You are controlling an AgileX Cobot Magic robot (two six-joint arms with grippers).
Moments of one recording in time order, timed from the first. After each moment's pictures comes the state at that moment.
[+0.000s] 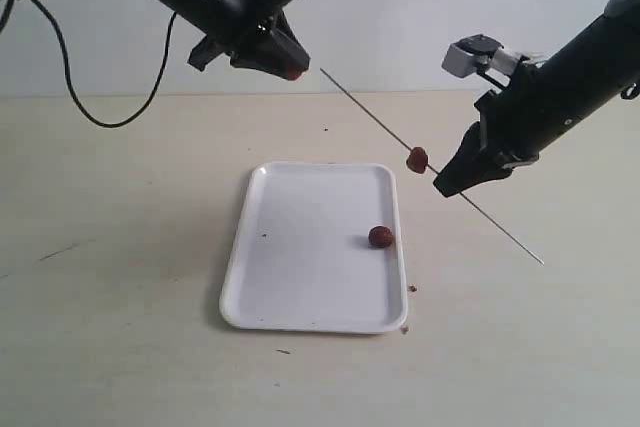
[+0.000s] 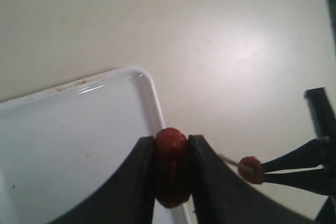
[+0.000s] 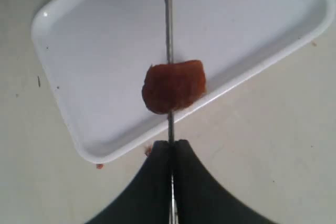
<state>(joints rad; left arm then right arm) -0.31 2.38 -2.31 -0.76 1.22 0.08 -0.07 1.94 -1.32 0.73 1.06 -1.23</state>
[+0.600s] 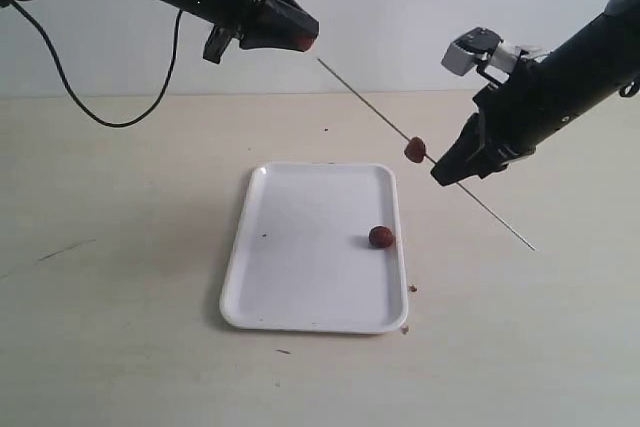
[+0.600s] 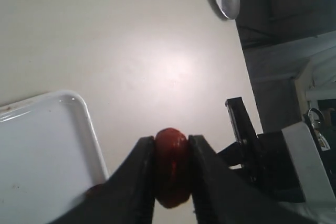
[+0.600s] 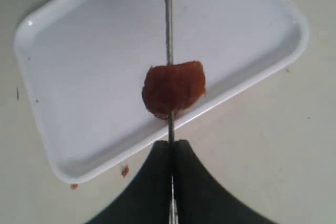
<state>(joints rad) -0.27 2.40 -2.31 -1.02 1.22 0.16 -0.07 1.94 -1.32 0.77 0.99 -1.31</state>
